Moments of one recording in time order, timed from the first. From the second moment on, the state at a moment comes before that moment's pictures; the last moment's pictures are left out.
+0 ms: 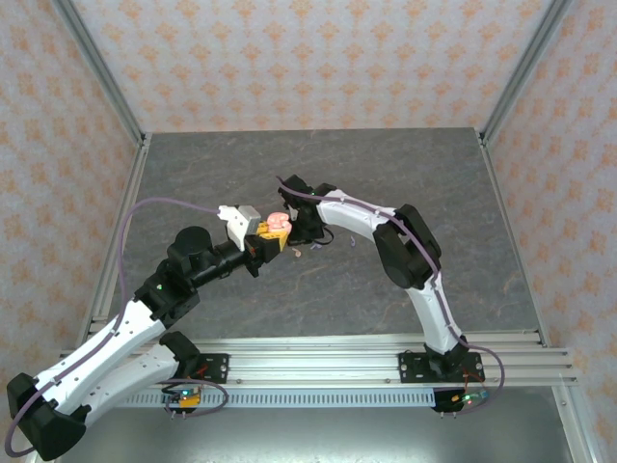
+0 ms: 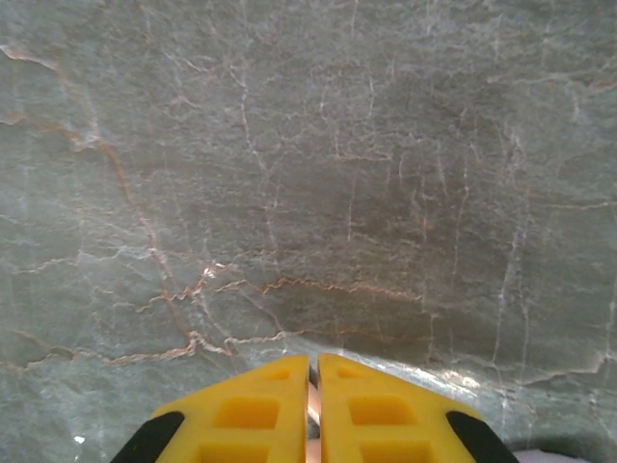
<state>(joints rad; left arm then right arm) -0.62 0.75 0.65 -0.05 0.26 -0.20 0.75 2.21 1.73 -0.80 -0.19 0.47</state>
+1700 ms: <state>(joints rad) -0.62 0.74 0.65 -0.06 0.25 -0.20 0.78 2.04 1.48 -0.80 -0.18 0.47</state>
